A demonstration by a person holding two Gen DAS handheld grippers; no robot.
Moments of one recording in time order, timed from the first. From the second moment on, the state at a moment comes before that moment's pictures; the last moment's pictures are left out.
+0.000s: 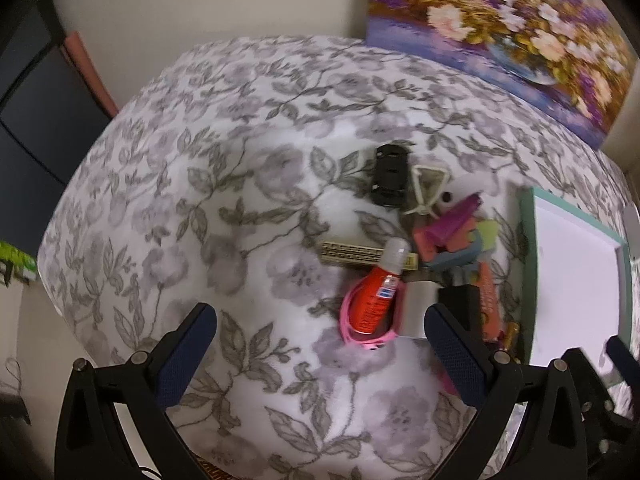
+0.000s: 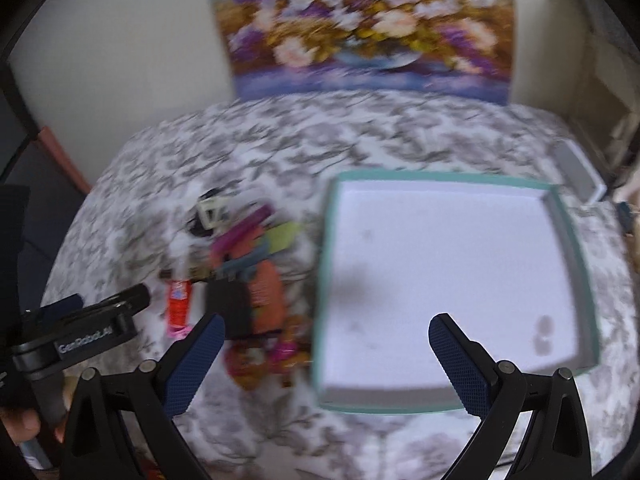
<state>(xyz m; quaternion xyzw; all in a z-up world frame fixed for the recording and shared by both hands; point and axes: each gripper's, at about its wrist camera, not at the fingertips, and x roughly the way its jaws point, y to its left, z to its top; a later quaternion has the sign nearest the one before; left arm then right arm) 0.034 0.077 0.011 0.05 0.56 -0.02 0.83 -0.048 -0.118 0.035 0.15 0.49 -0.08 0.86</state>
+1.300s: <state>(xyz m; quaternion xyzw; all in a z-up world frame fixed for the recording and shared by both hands) 0.064 0.113 -0.037 -0.07 0.60 0.01 0.79 0.017 -0.057 -0.028 0.17 0.56 0.03 0.81</state>
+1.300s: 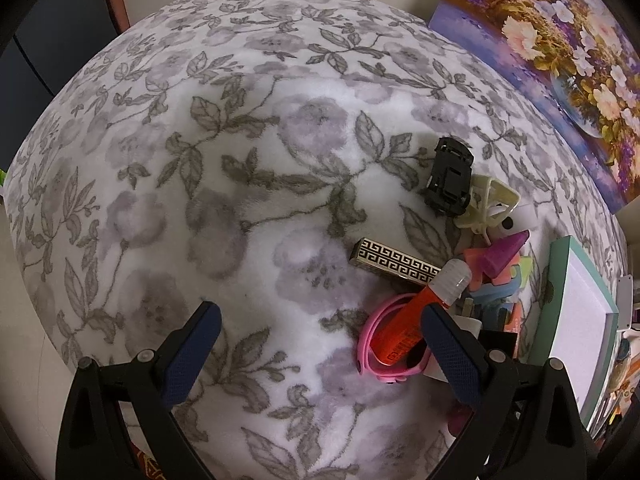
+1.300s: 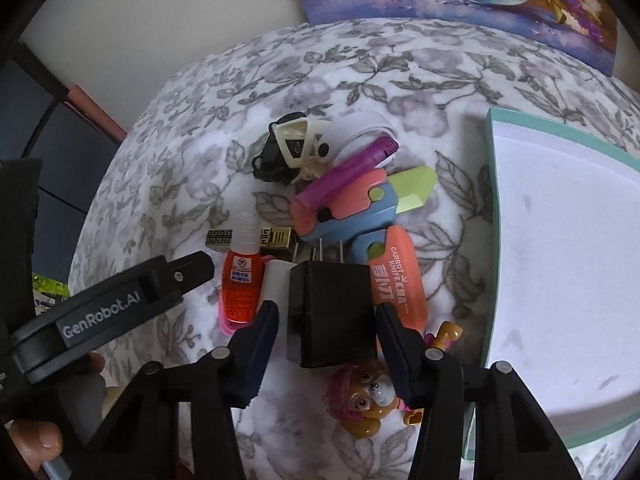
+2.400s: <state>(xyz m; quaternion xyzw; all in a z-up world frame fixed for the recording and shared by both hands) 0.065 0.076 -0.029 -0.05 0.58 -0.06 0.81 0.002 -0.083 0.000 0.21 0.52 0.03 0.83</state>
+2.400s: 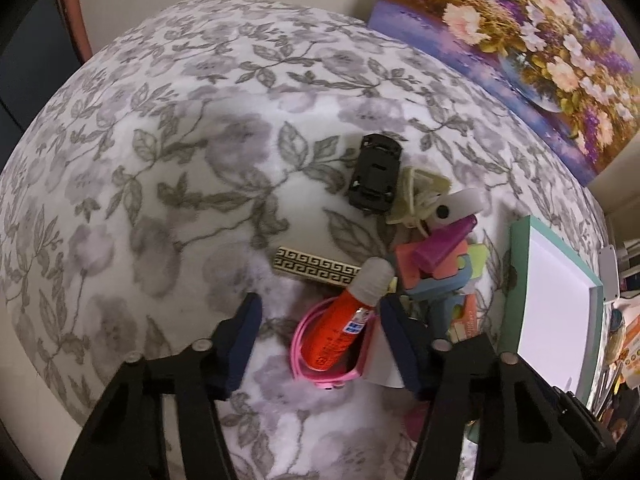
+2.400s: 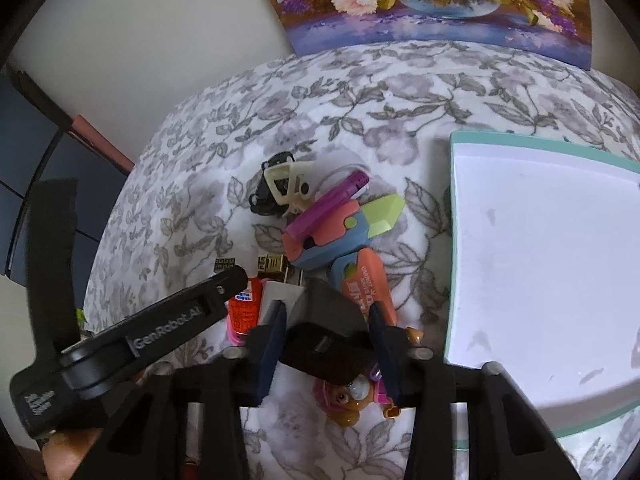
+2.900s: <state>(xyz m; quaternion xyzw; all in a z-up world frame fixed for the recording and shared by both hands) 0.064 0.060 -0.031 -0.03 0.57 -0.10 0.82 -0.002 -0.093 -0.005 0.22 0.53 0.03 0.82</state>
